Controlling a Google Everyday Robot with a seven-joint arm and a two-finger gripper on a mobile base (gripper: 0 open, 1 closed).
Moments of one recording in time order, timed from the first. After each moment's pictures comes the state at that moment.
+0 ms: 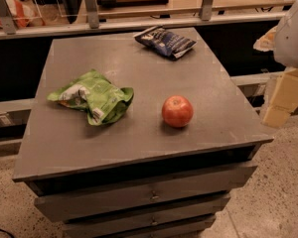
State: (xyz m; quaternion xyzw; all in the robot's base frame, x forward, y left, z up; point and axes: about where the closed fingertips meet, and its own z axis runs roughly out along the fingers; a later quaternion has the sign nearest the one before) arm 0.438 -0.217 0.976 -0.60 0.78 -0.03 0.16
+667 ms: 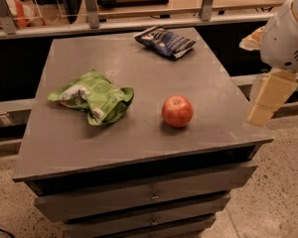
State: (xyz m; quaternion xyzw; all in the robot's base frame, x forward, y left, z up) arm 0.447 -0.194 0.972 -0.62 0.76 -0.01 0.19
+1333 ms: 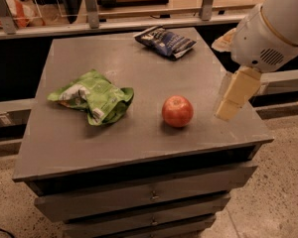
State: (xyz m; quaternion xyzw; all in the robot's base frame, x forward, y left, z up) arm 0.469 -0.144 0.963 -0.62 0.74 0.05 0.24
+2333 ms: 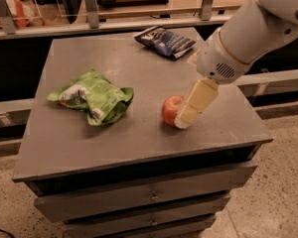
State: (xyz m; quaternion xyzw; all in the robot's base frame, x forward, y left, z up) arm 0.498 -0.096 0.917 -0.58 0.77 0.11 0.25
